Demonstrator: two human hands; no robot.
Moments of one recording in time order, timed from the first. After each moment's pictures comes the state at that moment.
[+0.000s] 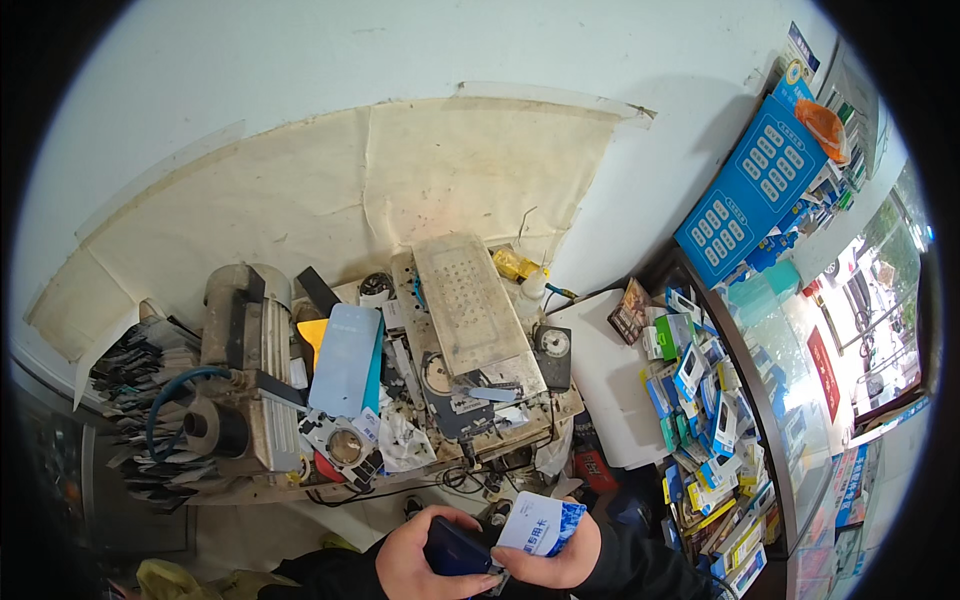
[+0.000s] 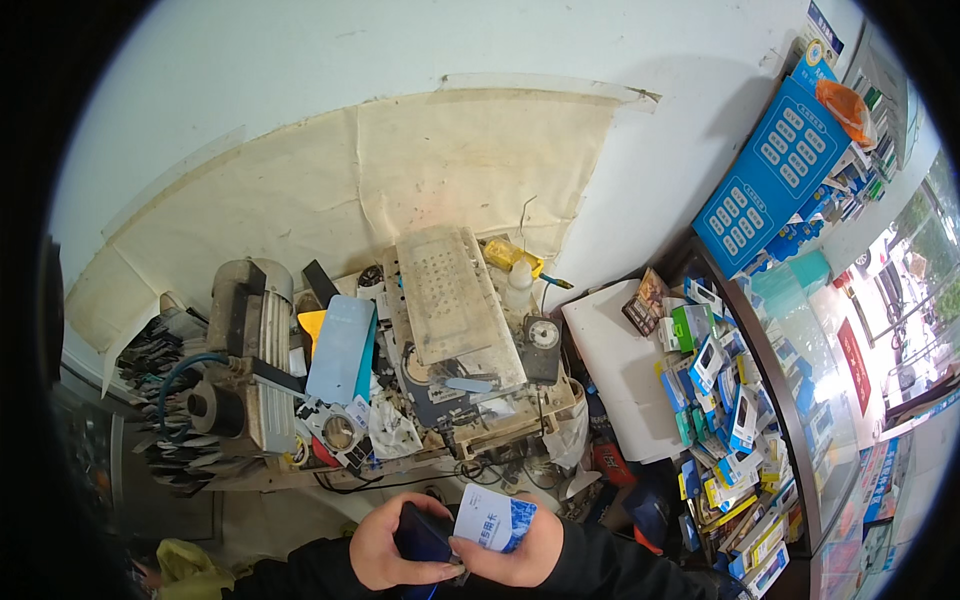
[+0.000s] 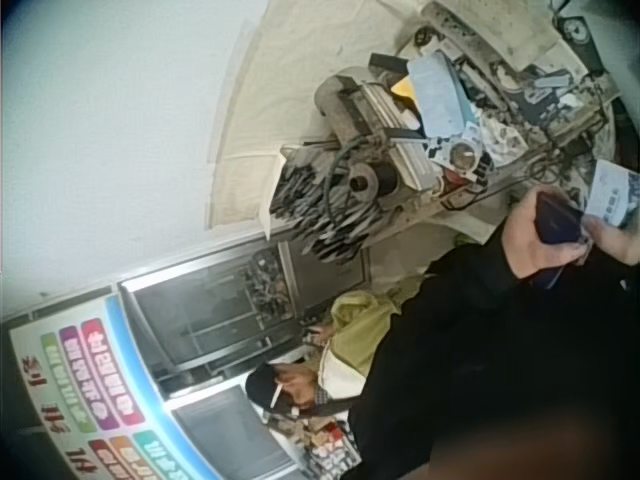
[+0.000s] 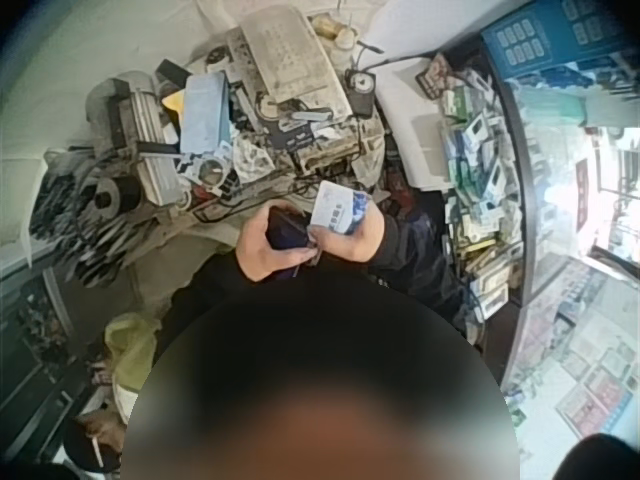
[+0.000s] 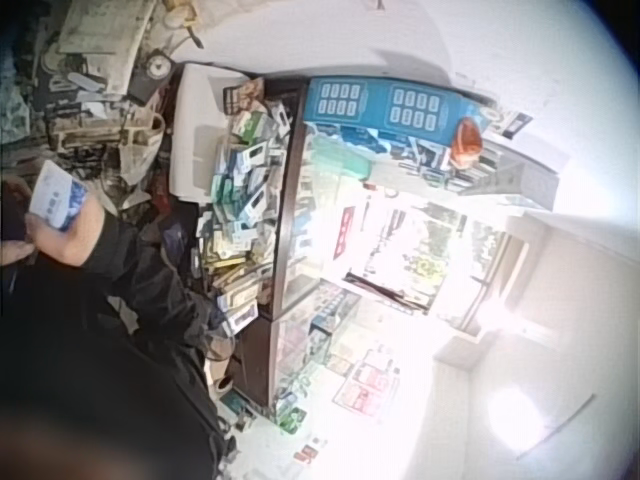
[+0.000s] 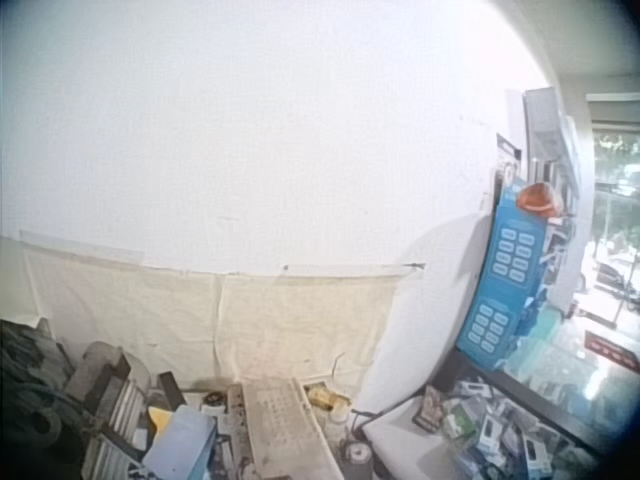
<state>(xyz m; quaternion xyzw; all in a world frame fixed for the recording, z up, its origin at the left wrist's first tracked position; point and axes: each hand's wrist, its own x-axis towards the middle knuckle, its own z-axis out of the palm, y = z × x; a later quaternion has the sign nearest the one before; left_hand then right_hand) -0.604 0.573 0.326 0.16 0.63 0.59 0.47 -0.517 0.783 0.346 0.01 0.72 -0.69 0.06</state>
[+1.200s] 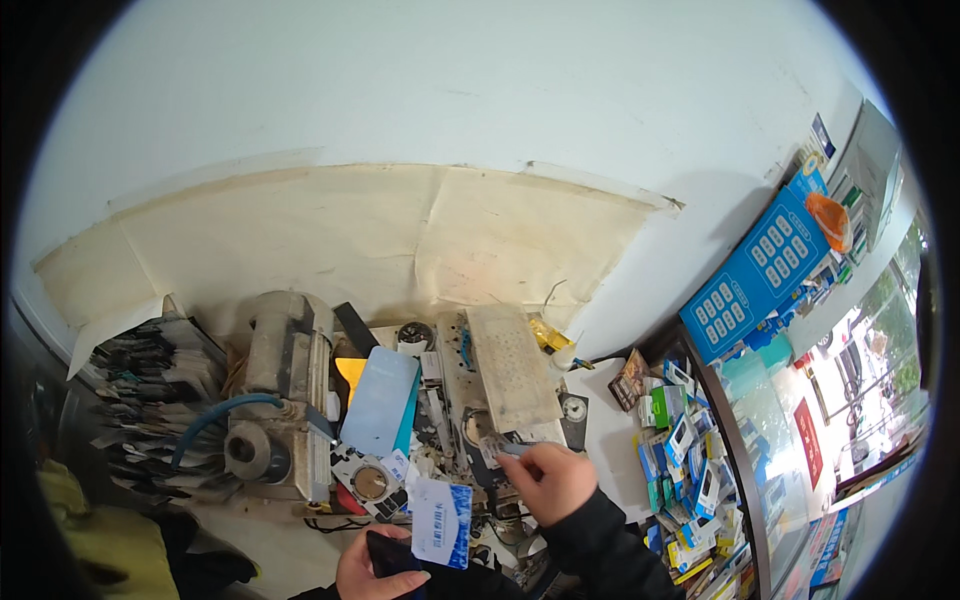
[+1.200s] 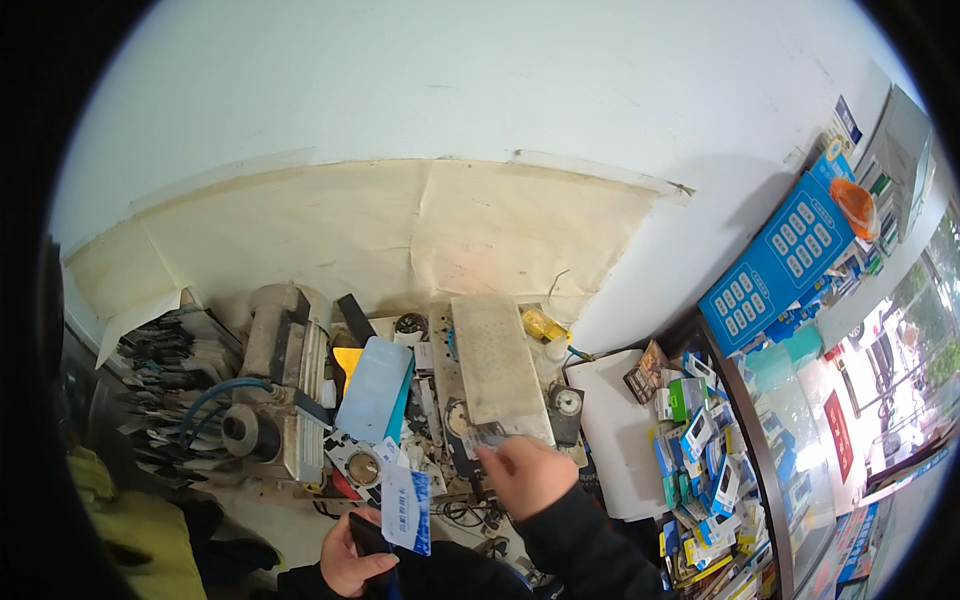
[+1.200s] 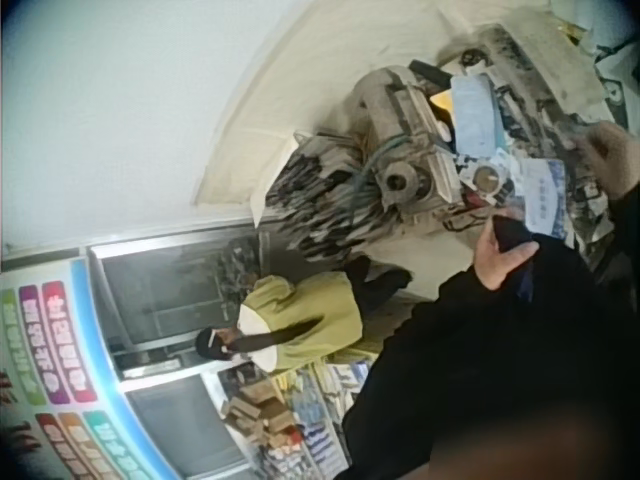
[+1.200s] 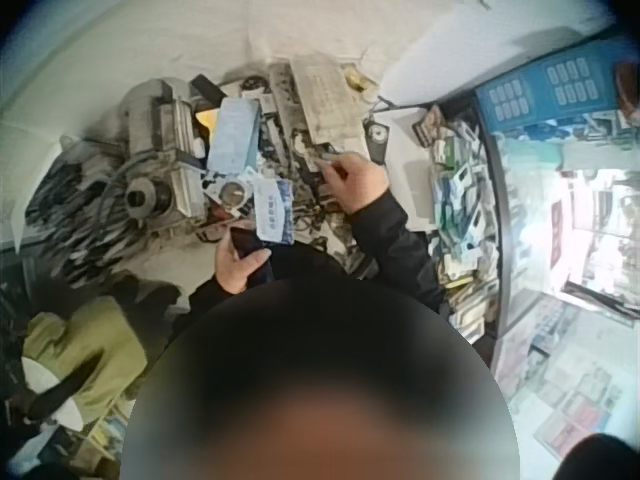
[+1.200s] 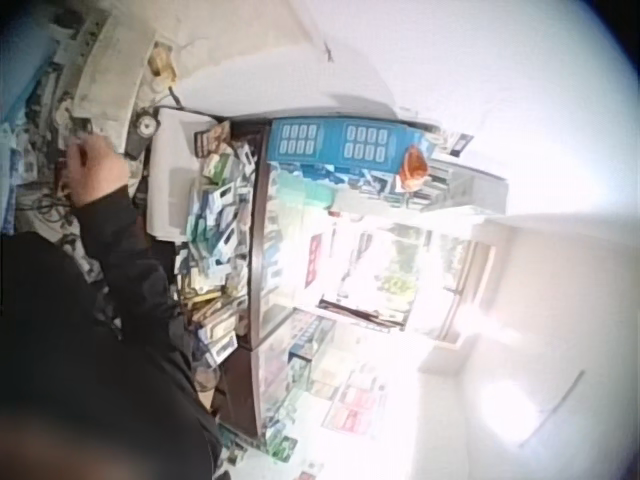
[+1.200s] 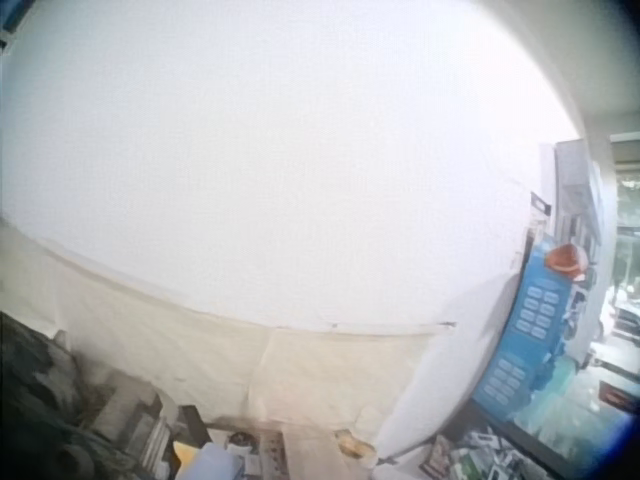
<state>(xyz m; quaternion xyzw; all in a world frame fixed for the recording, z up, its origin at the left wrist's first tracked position) -0.612 0.507 0.259 0.05 0.51 0.81 0.28 -0.623 0.784 0.325 0.10 0.93 -0.30 -0.17</state>
